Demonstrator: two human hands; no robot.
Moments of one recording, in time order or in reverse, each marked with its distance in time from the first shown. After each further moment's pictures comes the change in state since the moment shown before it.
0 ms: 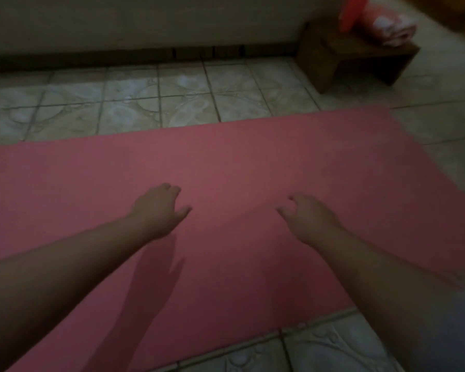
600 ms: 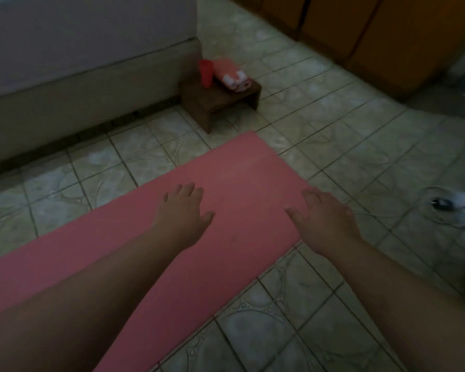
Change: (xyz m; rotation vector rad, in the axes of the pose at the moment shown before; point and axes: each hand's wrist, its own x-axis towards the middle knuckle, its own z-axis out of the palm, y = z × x) left_hand -0.088 0.296 -0.252 0.111 0.027 0.423; right_hand -0.219 0.110 -0.328 0.008 0.221 0.405
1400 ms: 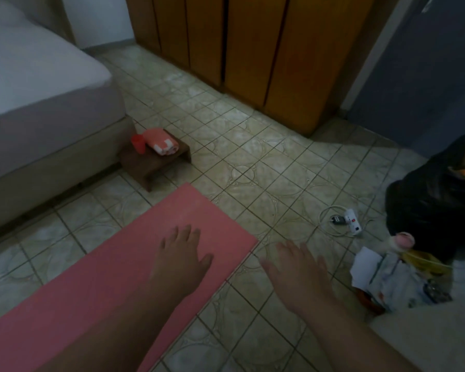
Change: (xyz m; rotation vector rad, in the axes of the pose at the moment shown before) left_hand -0.043 0.273 -0.184 -0.014 -0.060 0.137; right_hand -0.099 0.158 -0.251 0.095 -0.182 0.183
